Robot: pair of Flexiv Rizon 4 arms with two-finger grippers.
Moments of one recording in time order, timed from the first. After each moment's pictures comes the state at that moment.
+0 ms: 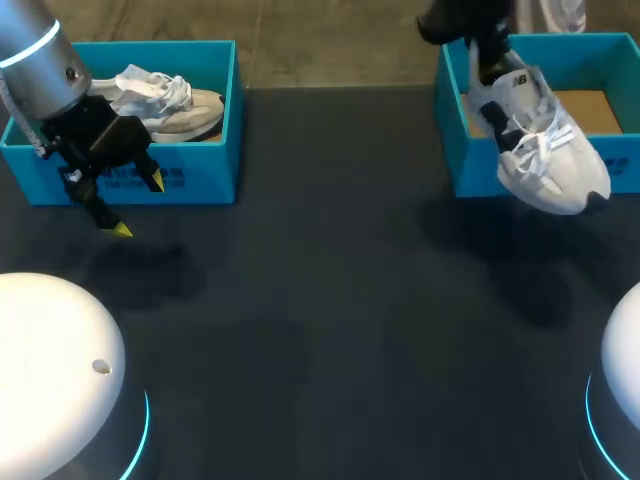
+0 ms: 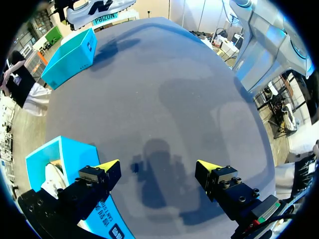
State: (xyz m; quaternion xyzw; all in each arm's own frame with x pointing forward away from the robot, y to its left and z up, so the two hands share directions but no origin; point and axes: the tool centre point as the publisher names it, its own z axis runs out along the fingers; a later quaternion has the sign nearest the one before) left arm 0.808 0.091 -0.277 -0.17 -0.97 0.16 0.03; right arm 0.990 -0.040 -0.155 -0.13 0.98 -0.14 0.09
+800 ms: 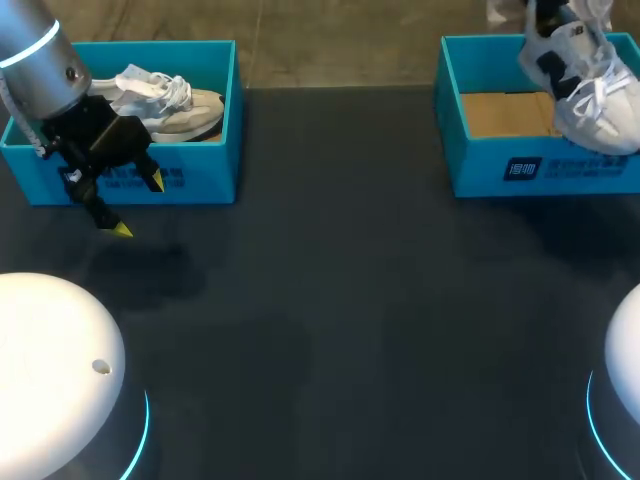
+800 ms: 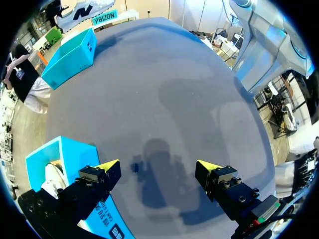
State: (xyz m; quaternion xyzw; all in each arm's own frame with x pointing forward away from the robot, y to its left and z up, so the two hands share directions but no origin) left arm 0.808 0.091 -0.277 -0.17 -0.97 0.16 0.03; right arm 1.082 -0.137 -0.142 -0.13 0.98 -0.14 0.10
